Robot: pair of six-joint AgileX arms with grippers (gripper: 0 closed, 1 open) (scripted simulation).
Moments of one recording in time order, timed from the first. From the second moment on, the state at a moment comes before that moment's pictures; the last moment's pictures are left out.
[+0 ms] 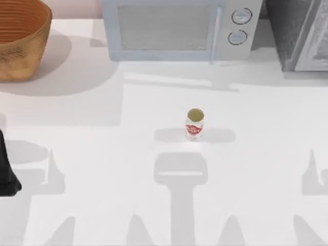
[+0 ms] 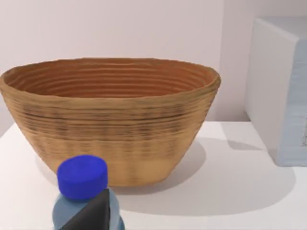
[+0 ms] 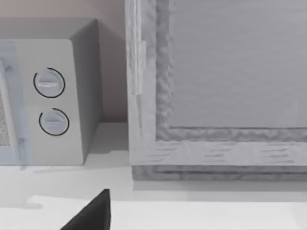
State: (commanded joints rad) left arm 0.00 0.01 0.00 0.01 0.00 0.00; right arm 0.00 0.00 0.00 0.00 0.00 0.00
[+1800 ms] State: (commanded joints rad) left arm 0.45 1.97 0.09 1.67 0.49 0.11; right arm 0.00 0.00 0.00 0.00 0.00 0.00
